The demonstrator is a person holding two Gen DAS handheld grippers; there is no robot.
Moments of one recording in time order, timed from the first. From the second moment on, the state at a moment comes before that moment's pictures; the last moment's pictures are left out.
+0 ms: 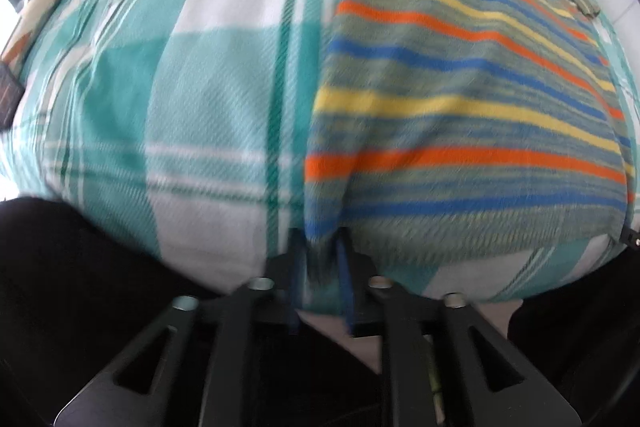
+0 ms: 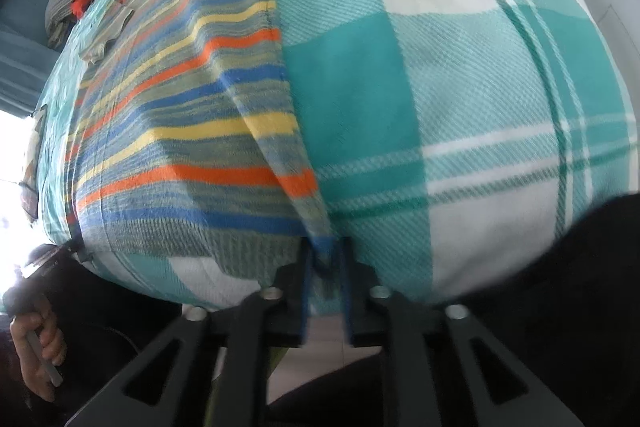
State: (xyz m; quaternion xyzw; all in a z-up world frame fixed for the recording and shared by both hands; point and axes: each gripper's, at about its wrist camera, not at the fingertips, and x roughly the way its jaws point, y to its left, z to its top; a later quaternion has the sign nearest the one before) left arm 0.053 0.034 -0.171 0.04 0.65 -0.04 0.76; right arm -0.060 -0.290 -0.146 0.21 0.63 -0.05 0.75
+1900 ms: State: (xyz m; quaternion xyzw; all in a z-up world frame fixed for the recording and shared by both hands) left arm 0.073 -0.042 -0.177 0.10 0.50 -0.10 0.85; right arm -0.007 -0.252 -0.097 0.09 0.50 -0.01 0.86
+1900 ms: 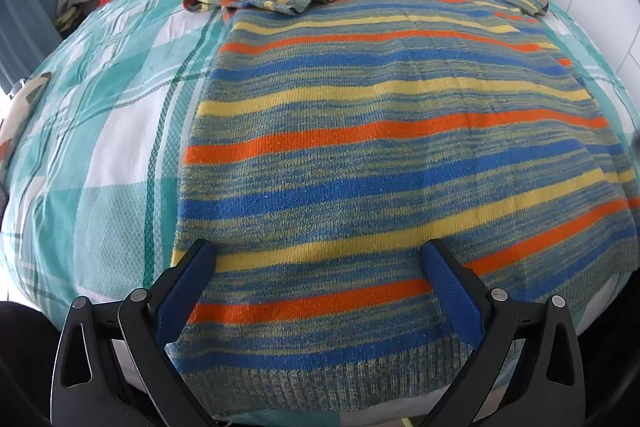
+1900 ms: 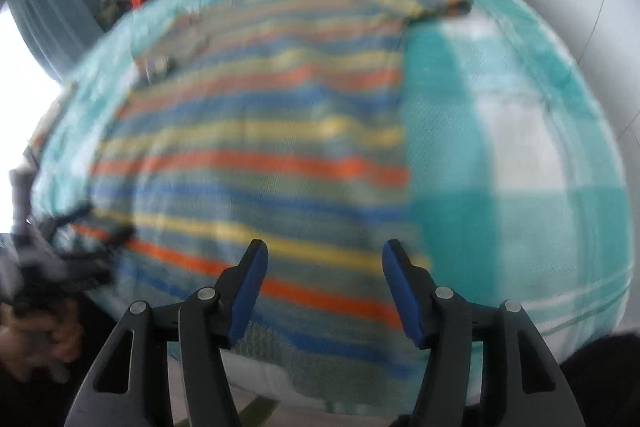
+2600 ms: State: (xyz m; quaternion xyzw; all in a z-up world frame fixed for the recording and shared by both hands) left arm 0.070 -0.044 -0.177 0.10 0.49 -0.09 0.86; right arm 0.211 -0.387 -0.085 0.06 0.44 -0.09 0.89
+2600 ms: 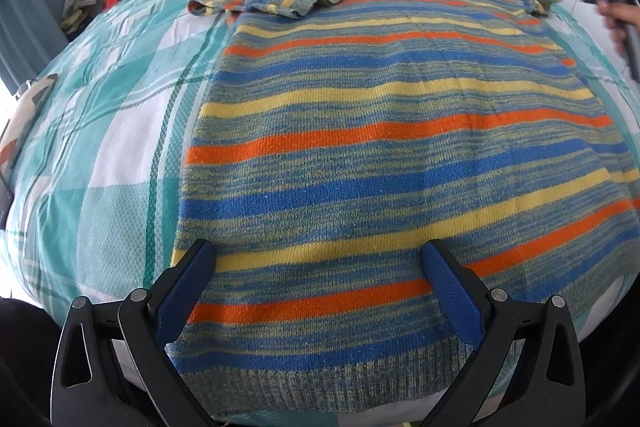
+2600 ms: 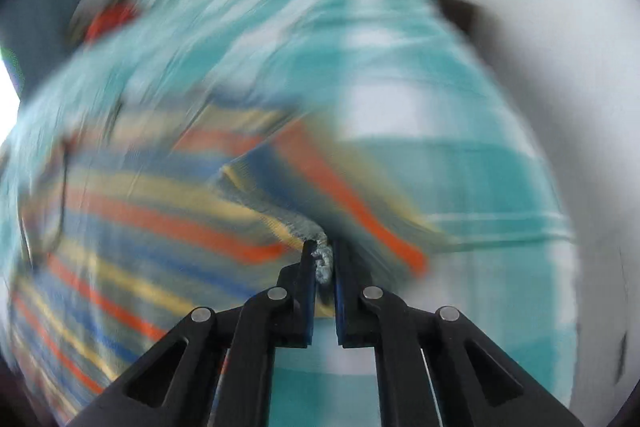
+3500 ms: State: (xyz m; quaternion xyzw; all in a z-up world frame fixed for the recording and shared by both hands) left arm 0.070 -0.045 -0.177 0.10 0.49 -0.08 0.86; right arm 0.085 -0.579 -0.126 0.37 0.40 -0.24 0.80
